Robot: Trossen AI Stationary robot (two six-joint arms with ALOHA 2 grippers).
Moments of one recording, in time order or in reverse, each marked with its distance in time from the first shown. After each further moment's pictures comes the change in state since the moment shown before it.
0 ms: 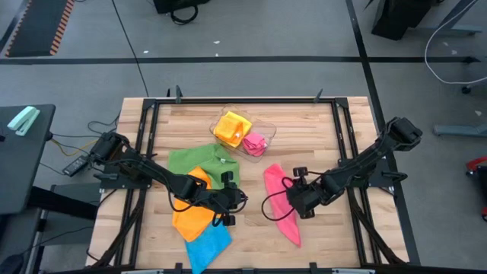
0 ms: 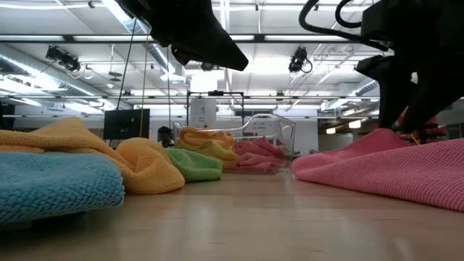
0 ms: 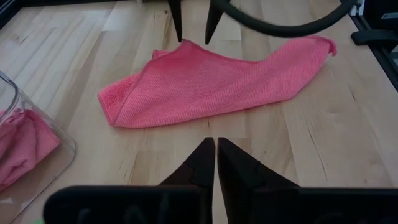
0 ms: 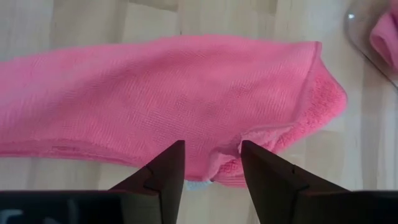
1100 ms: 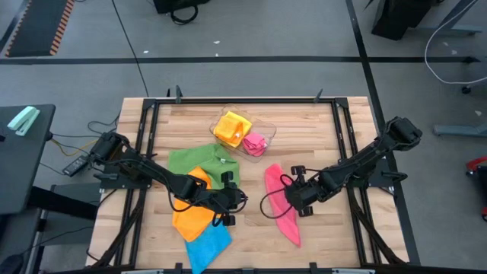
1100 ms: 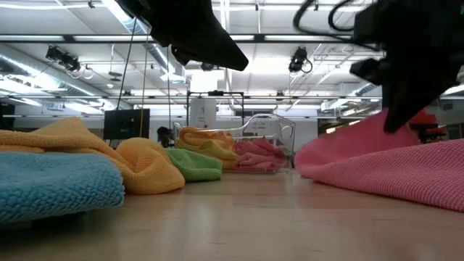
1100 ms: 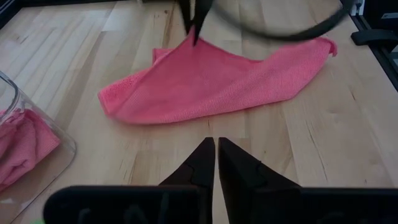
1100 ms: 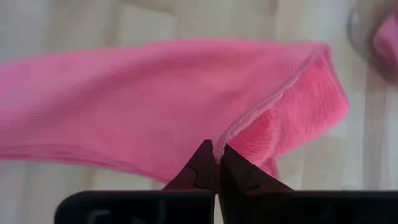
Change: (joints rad) left arm 0.000 0.000 0.000 0.000 0.000 0.000; right arm -0.032 0.002 0.008 0.012 -0.037 -0.058
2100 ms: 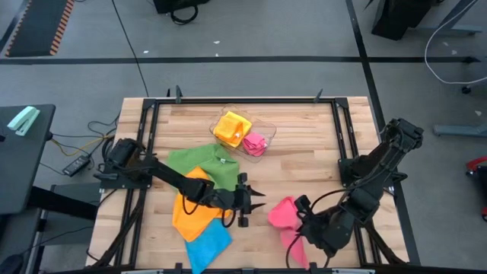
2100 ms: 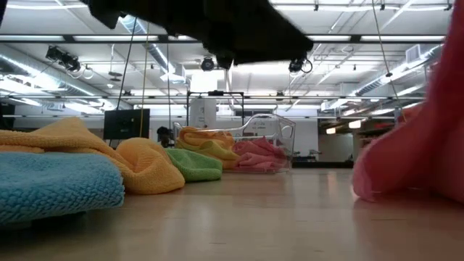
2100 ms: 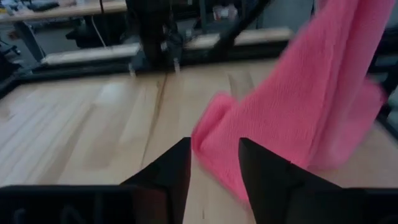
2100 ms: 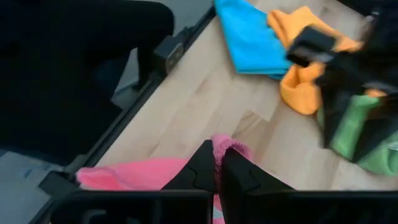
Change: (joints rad) left arm 0.042 0.183 0.001 0.506 0.020 0.188; right arm 0.338 -0.001 0.410 -0.037 0.007 -0.168
